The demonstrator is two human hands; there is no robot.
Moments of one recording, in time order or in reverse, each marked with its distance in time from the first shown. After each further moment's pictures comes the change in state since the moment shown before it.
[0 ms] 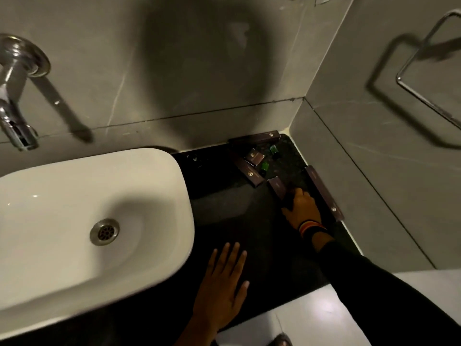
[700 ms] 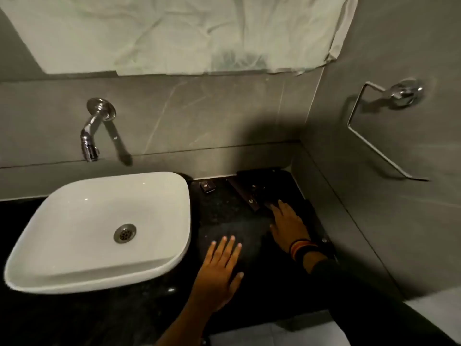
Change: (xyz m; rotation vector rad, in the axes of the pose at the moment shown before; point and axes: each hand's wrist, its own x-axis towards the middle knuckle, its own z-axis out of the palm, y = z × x) left_hand 0.039 0.037 -0.048 0.131 0.179 -0.051; right_hand -0.031 -0.004 -0.048 -0.224 0.040 -0.537
